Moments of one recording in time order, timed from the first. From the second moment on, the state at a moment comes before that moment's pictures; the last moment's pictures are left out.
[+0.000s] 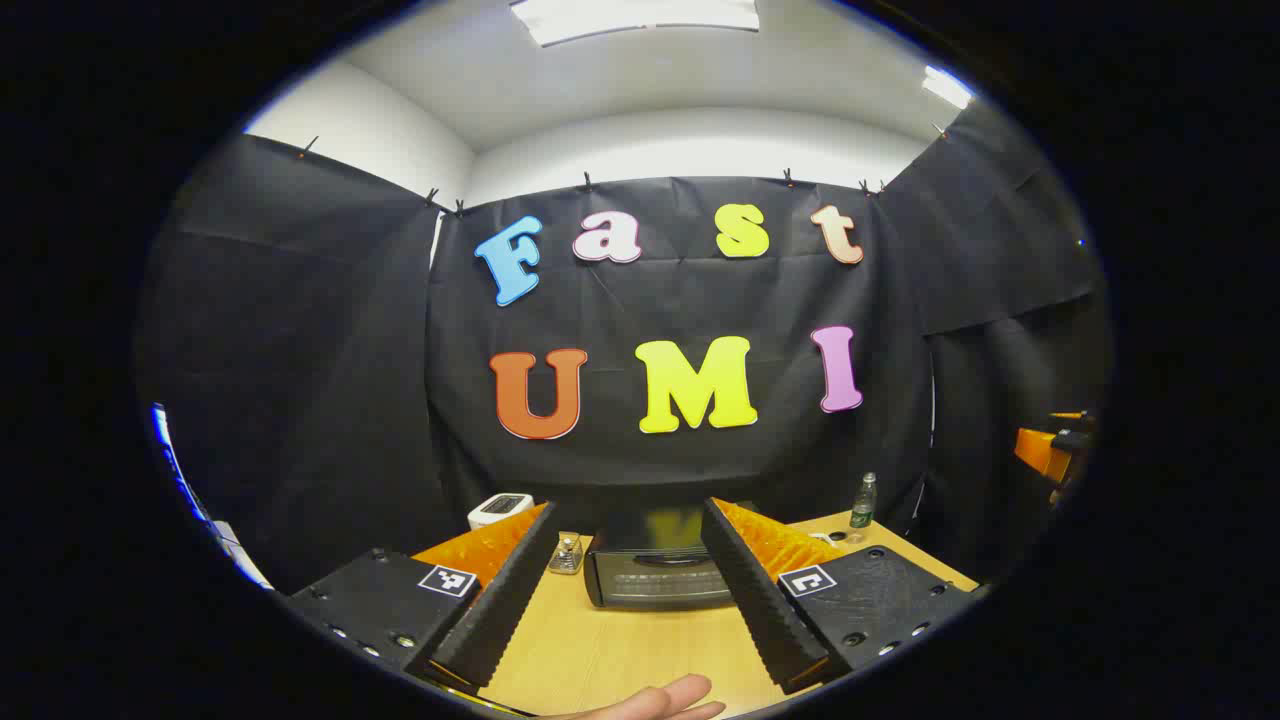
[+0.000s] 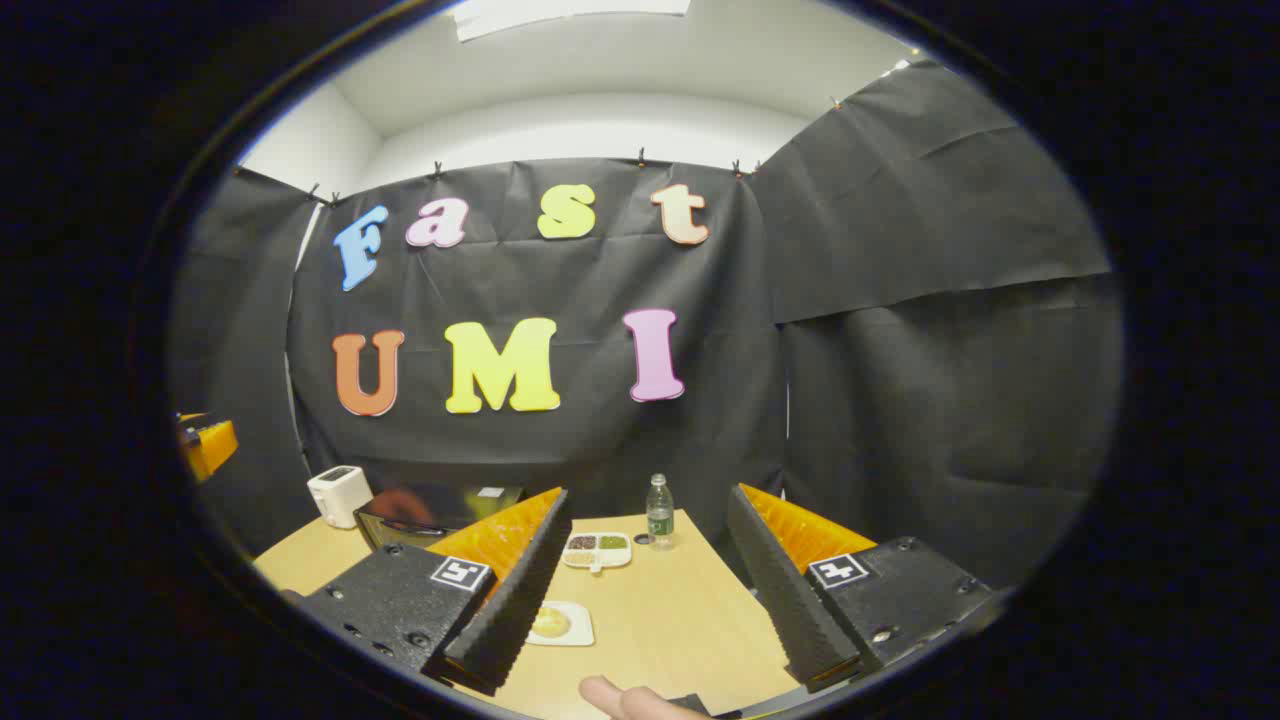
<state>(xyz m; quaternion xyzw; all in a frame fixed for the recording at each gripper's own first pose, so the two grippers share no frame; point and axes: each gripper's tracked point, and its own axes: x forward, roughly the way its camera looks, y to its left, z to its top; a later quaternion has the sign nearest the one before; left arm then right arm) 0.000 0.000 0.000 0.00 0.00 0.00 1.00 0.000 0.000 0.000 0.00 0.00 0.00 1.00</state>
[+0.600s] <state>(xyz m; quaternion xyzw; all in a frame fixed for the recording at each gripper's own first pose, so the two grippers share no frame) 0.000 -0.003 -0.013 0.00 0.02 -0.02 1.00 -0.009 0.023 -0.001 -0.04 0.00 0.01 1.00</state>
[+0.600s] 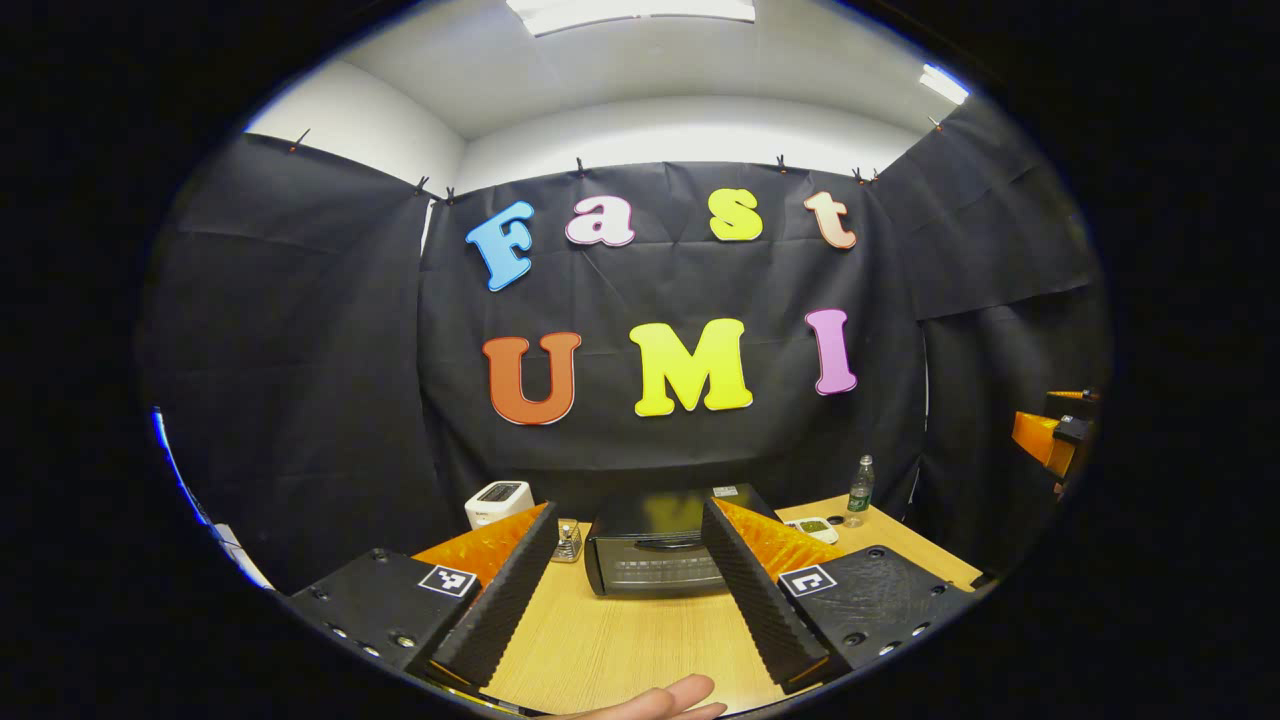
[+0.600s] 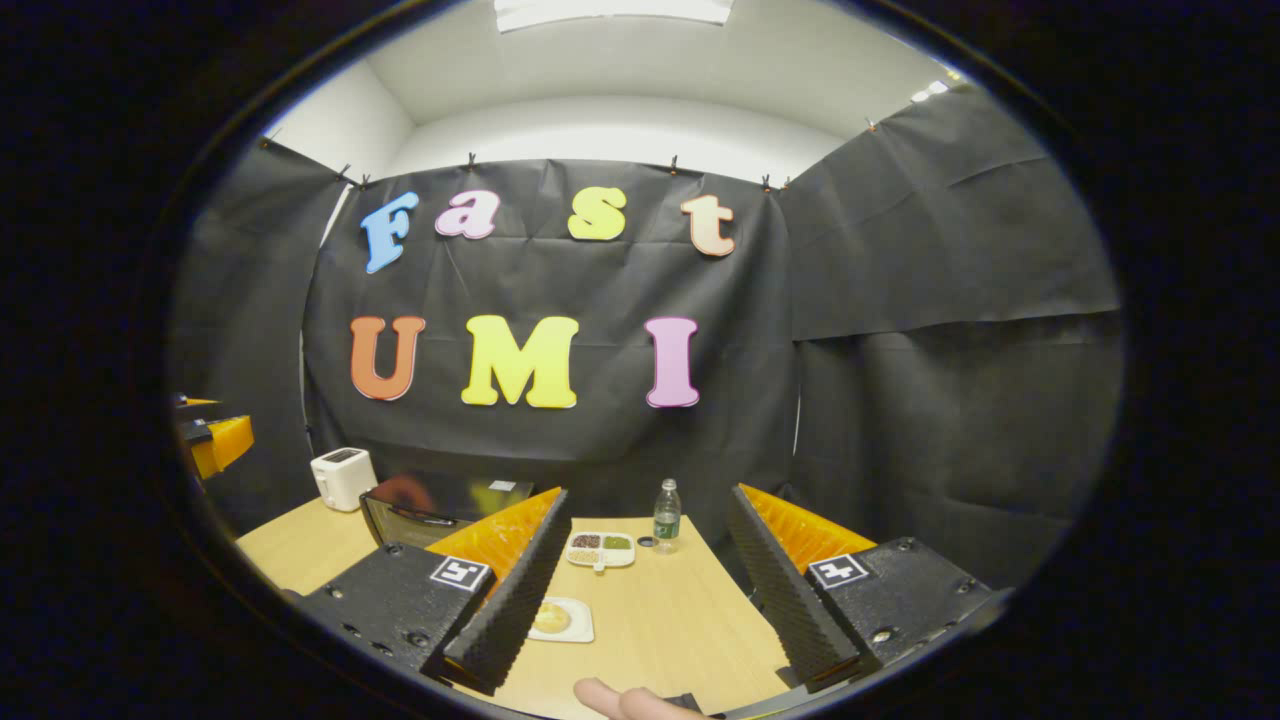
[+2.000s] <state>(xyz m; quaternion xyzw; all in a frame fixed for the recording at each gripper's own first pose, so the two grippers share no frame) 0.273 -0.069 -0.189 -0.03 0.12 -0.06 0.99 0.034 -0.020 -0.040 -0.01 -0.02 0.02 1.00</state>
